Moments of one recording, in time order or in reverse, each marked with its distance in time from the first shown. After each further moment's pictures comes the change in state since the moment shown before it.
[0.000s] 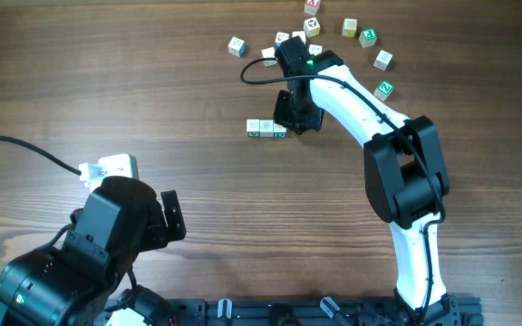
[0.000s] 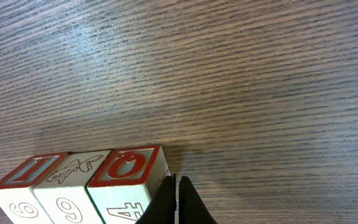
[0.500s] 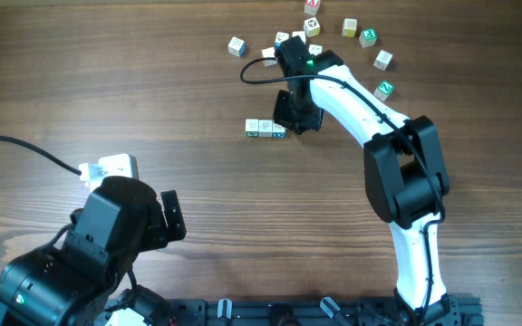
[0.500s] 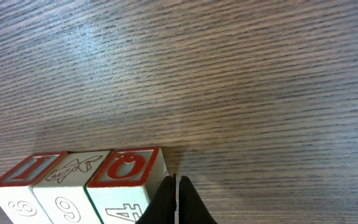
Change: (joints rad) left arm 0.000 0.000 0.000 0.000 0.000 0.000; right arm 0.000 0.000 0.000 0.004 -0.002 -0.003
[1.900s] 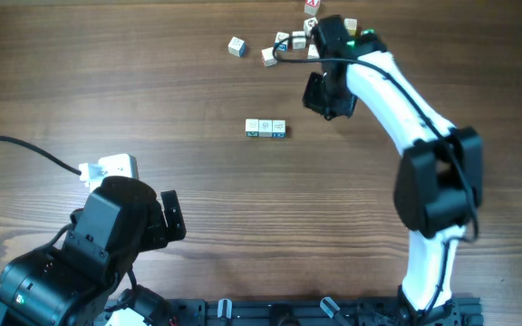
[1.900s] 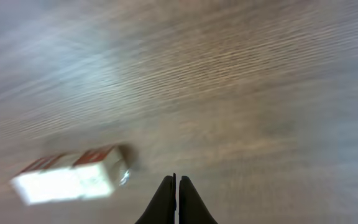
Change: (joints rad) left arm 0.000 0.000 0.000 0.000 0.000 0.000; right arm -0.119 -0.163 -0.001 -0.098 0.058 -0.042
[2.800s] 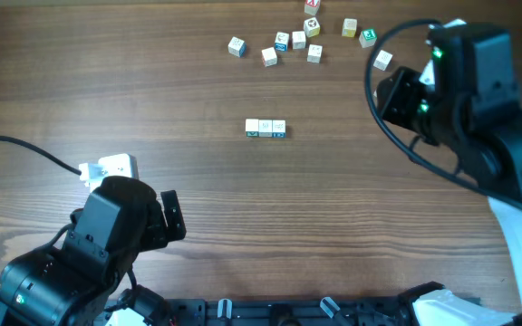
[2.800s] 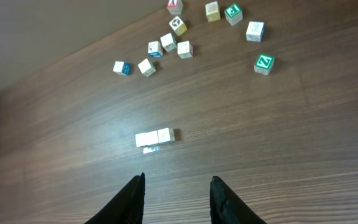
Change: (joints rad) left arm 0.000 0.000 0.000 0.000 0.000 0.000; right arm 0.000 -0.768 0.000 -0.202 0.123 -0.010
